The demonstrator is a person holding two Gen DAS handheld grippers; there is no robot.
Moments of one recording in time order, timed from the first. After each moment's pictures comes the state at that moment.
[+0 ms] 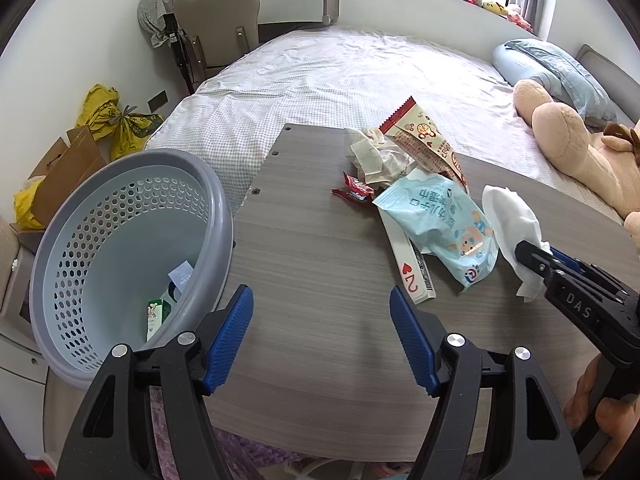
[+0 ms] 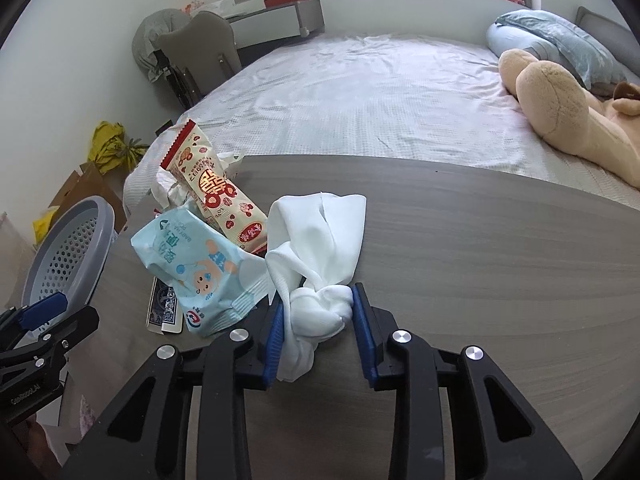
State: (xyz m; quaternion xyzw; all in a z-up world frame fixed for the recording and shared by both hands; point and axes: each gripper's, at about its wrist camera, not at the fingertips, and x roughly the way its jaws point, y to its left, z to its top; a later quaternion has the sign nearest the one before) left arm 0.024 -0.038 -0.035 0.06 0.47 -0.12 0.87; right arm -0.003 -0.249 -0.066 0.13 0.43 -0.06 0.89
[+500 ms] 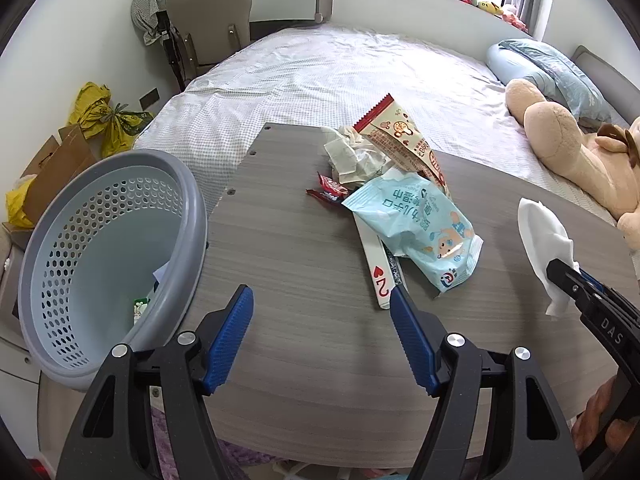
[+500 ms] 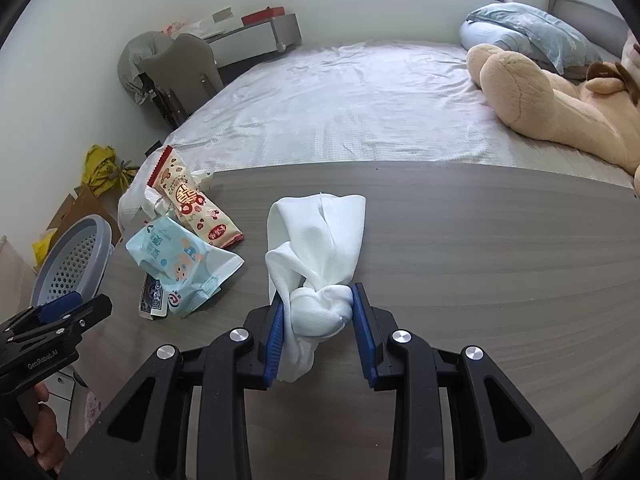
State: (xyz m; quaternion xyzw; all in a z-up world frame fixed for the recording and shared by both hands) left arm 0.025 -0.057 -0.037 0.06 0.48 -0.13 0.87; right arm -0.043 -0.280 -0.055 0.15 0.41 -0.09 0.90
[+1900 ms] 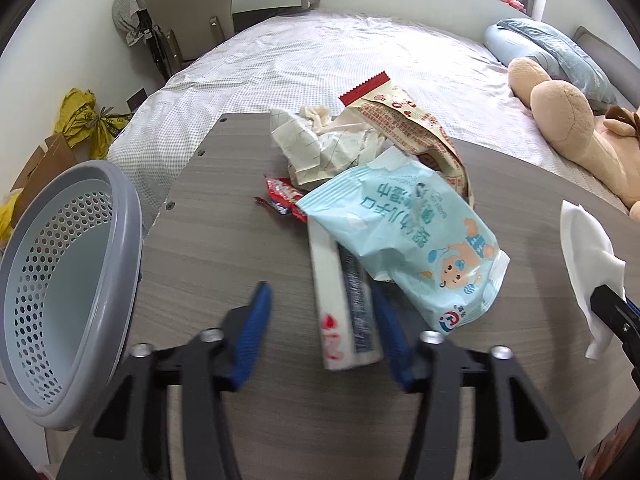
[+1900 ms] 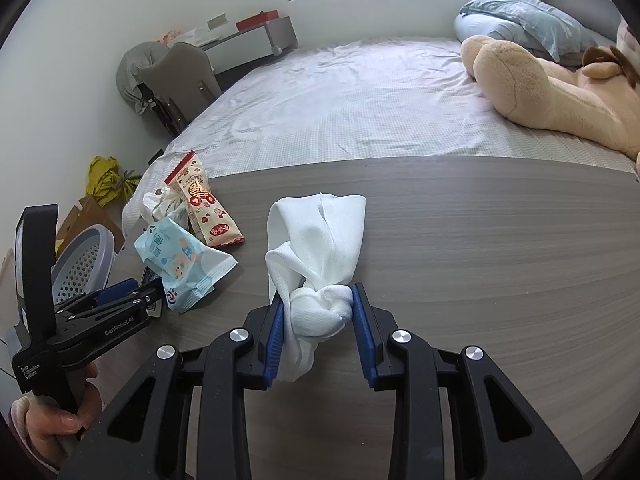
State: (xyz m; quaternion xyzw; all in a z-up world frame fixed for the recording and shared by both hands) left arm 0.061 -0.100 -0.073 0.08 0.49 -0.14 0.86; right arm -0.049 -0.291 -0.059 0.18 0.40 -0.08 0.89
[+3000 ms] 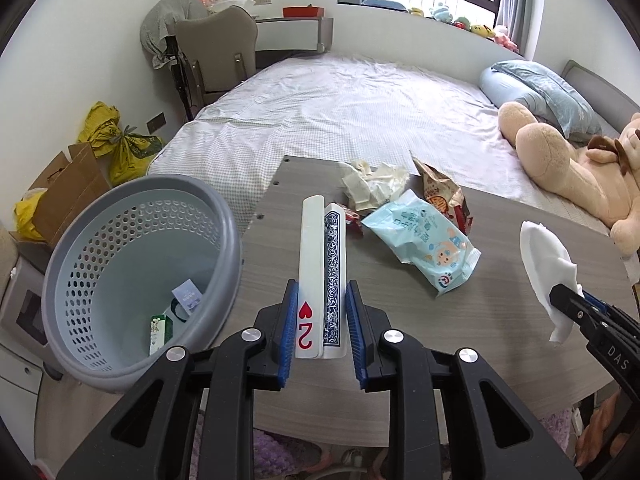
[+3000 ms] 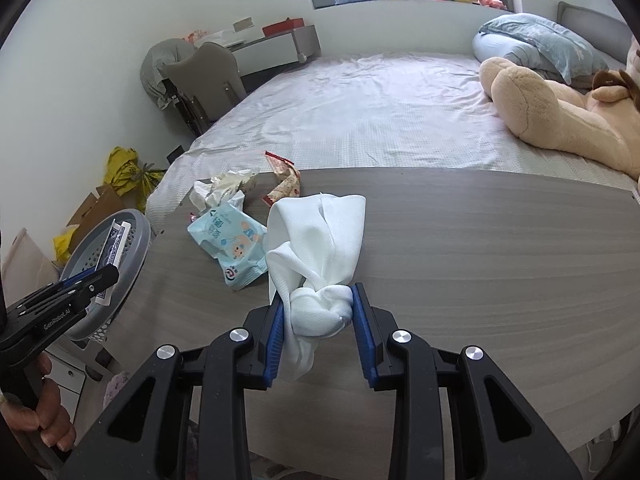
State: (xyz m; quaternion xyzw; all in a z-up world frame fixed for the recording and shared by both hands) left arm -0.002 -0.026 -0.004 0.05 0.43 -0.13 0.89; right arm -0.075 -0.250 -0.031 0.15 0.39 -0.06 0.91
